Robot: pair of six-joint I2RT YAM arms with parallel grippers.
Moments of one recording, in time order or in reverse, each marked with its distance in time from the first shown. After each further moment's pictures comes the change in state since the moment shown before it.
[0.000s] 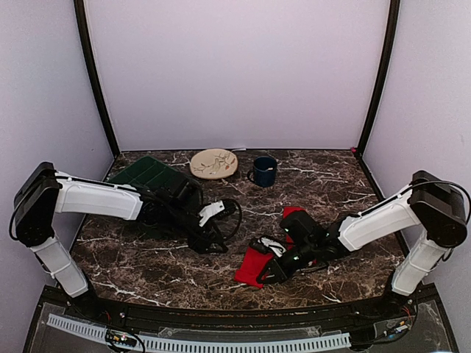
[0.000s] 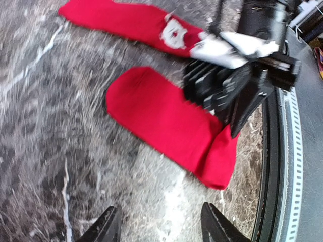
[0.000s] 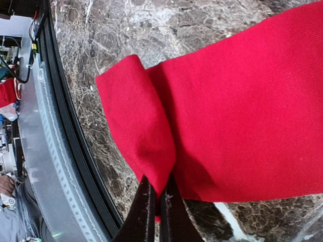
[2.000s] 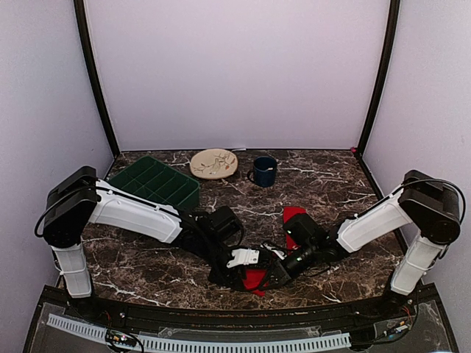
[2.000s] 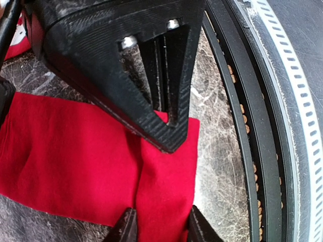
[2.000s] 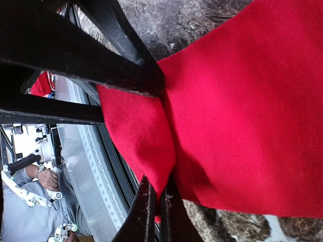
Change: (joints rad) left arm -0.293 0.223 0.160 -0.105 -0.077 0.291; right arm -0.045 0.050 -0.043 0.082 -0.228 0.130
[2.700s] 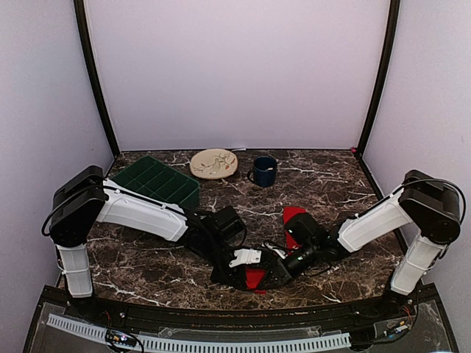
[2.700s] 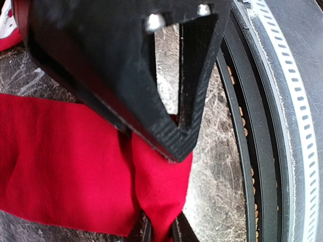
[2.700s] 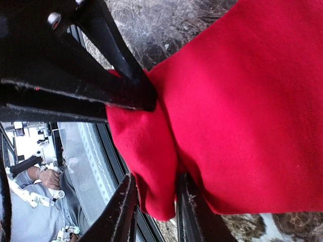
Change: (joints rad) left arm 0.011 0.048 0.048 -0.047 0.042 -0.010; right arm -0.011 -0.002 -0.006 0.002 -0.002 0.006
